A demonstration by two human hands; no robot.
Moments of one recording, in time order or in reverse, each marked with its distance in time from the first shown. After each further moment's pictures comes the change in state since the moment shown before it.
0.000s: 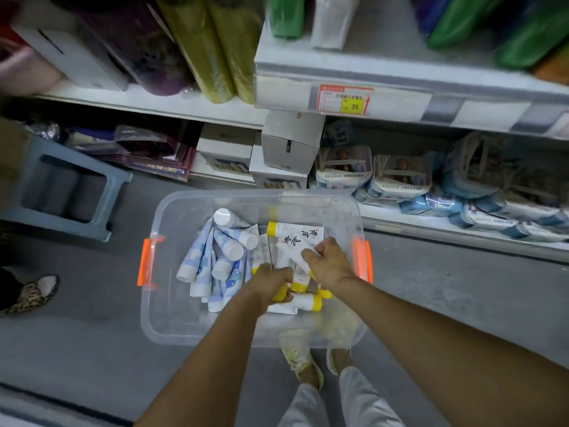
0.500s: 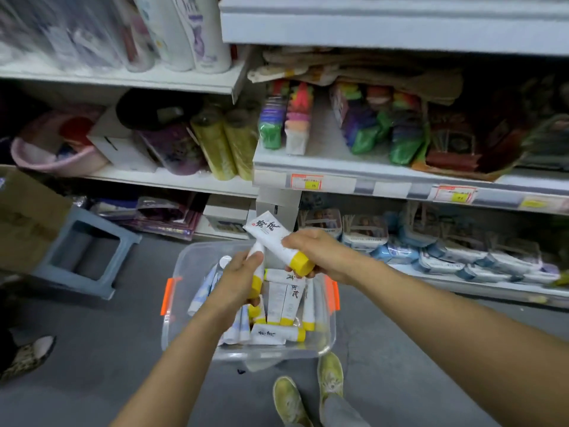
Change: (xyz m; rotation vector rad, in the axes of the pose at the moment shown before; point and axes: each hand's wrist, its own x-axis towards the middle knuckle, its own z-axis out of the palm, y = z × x) left_hand -0.200 0.068 -0.028 0.018 0.049 0.507; right_hand -0.149 -0.123 -0.108 0.215 -0.312 -0.273
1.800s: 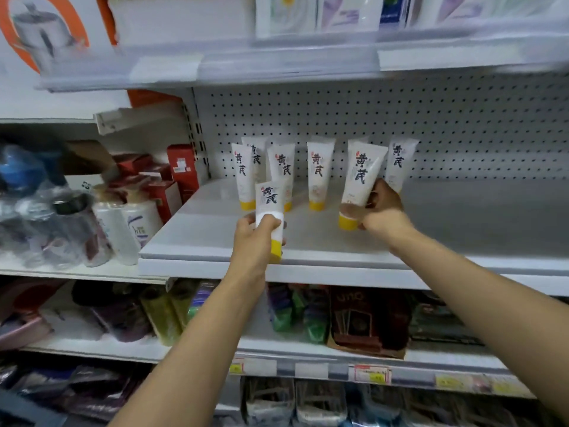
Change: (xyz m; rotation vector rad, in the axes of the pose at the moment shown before) left_hand -0.034 0.360 0.191 -0.355 0.019 0.638; right_hand -0.112 -0.254 -0.324 -0.112 0.797 -0.741
